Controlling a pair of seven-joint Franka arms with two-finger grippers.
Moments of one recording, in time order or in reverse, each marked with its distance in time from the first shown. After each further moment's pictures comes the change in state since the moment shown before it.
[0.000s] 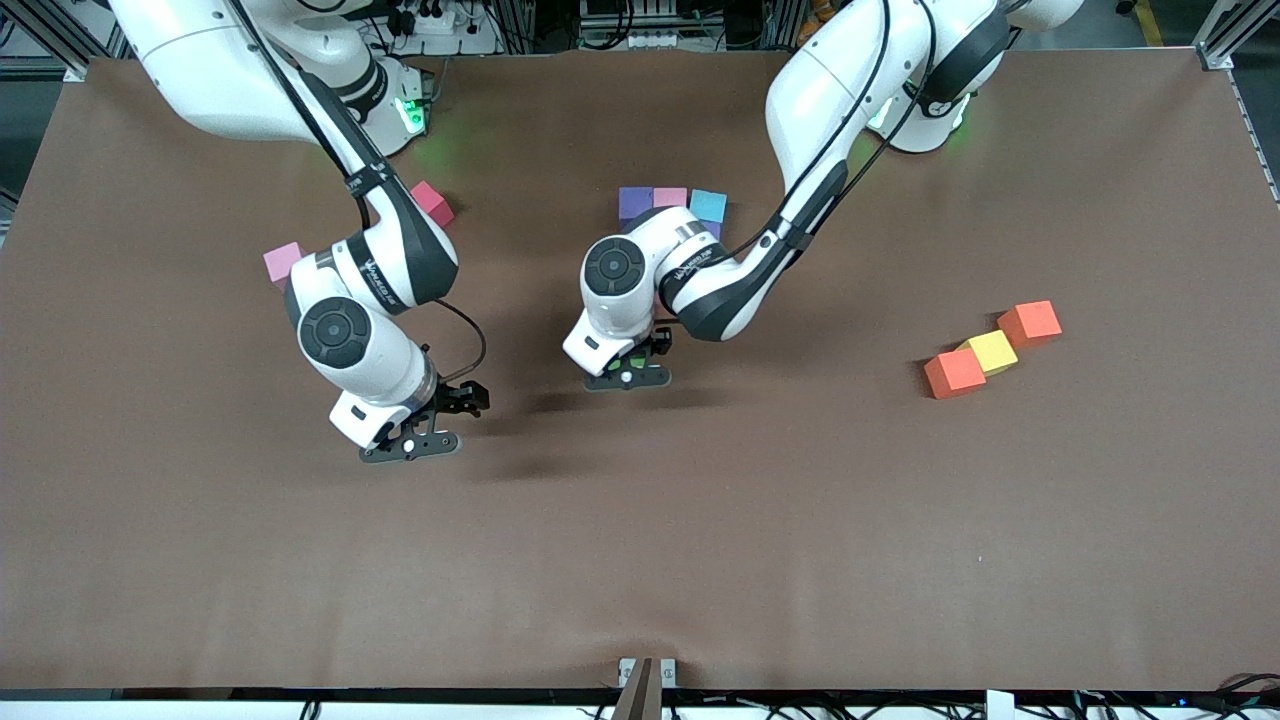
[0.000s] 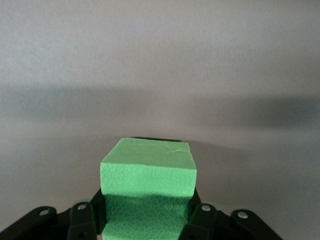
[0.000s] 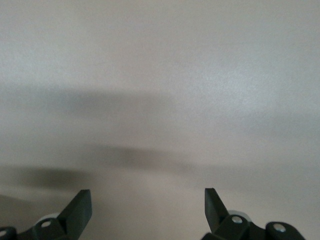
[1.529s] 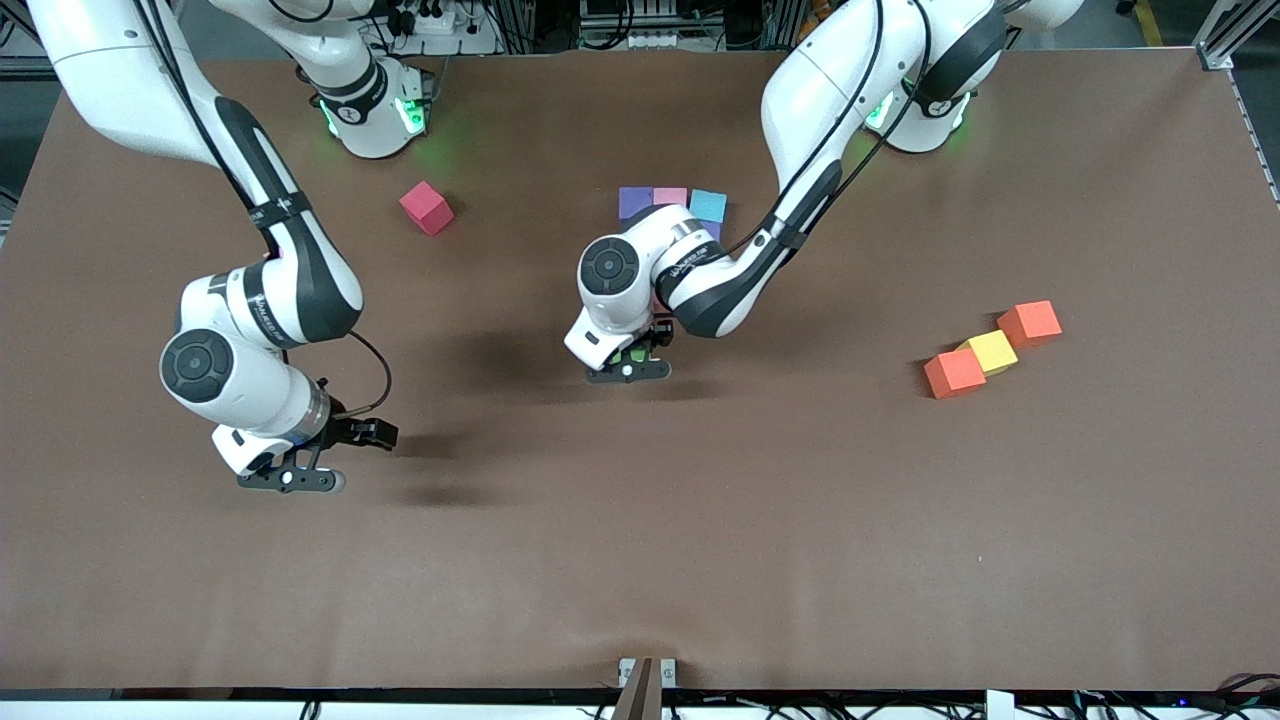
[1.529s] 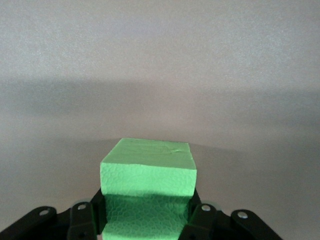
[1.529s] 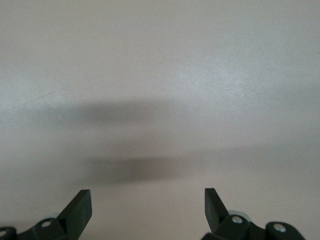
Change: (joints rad) left arm -0.004 0.000 -0.002 -0.020 -0.003 -0.024 -0.003; right arm -0.194 0.004 0.003 0.001 0.000 0.018 -0.010
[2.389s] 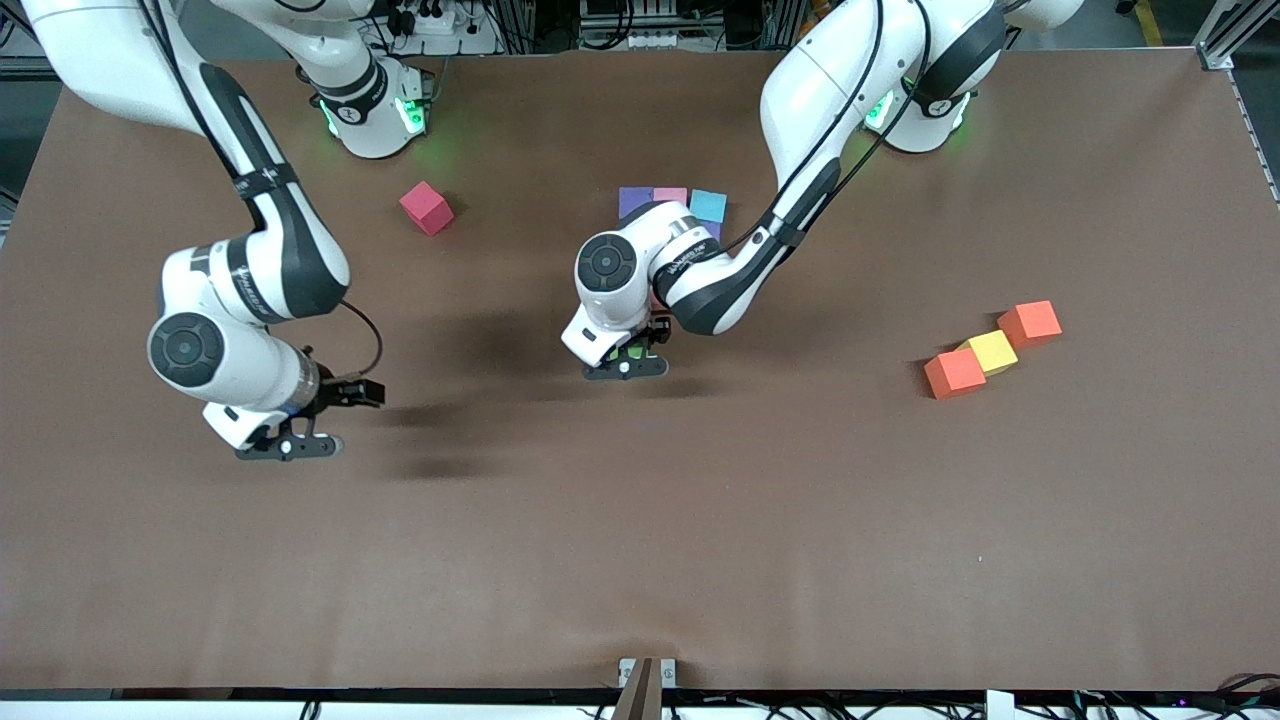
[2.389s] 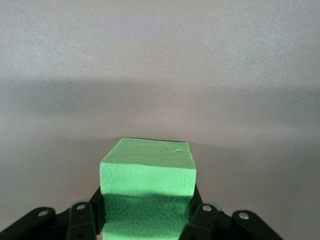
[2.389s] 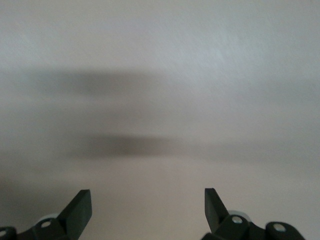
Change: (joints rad) left arm -0.001 -0.003 -0.006 0.001 0.000 -0.008 0.000; right arm -0.063 -0.132 0.014 -0.154 0.000 -0.147 -0.171
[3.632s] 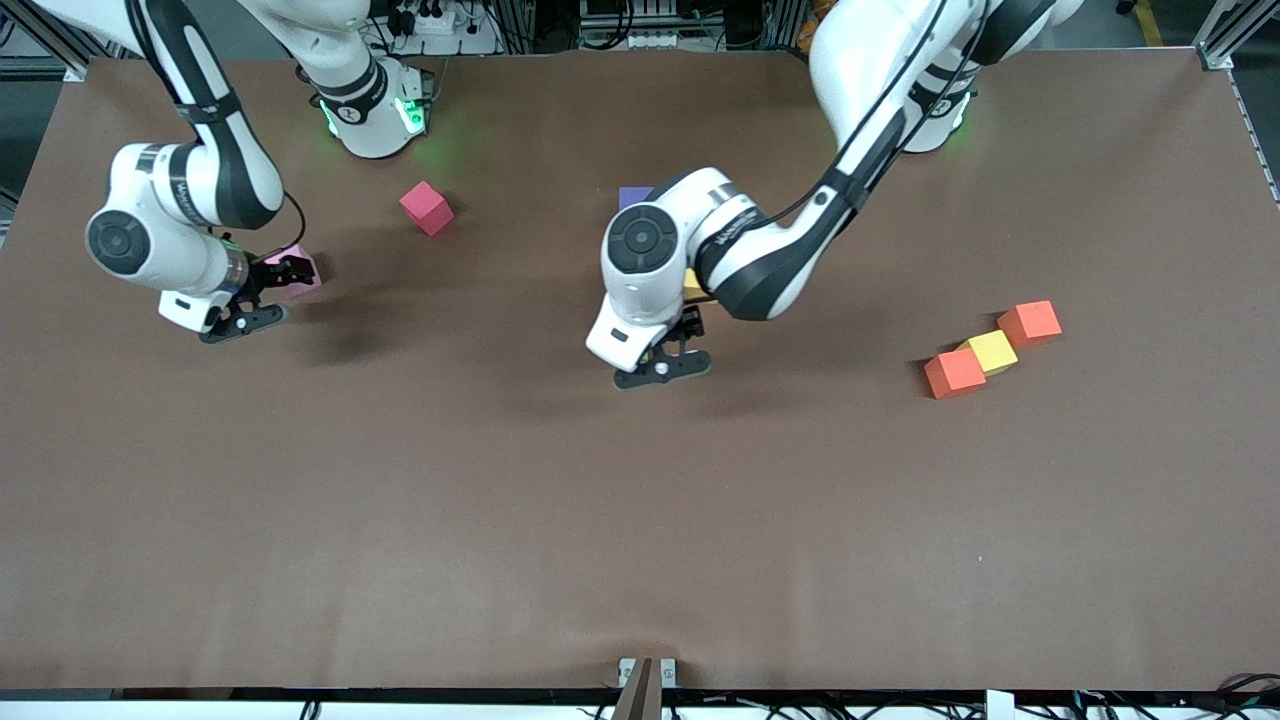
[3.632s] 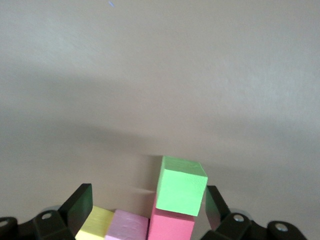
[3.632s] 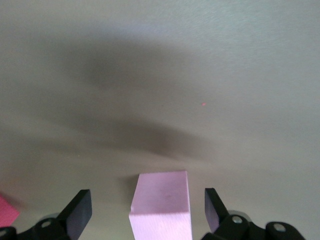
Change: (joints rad) left arm 0.108 -0.197 -0.002 0.018 -0.027 -0.161 -0.075; right arm -0.296 -0.316 0.013 -0.647 -0.001 0.229 -0.516
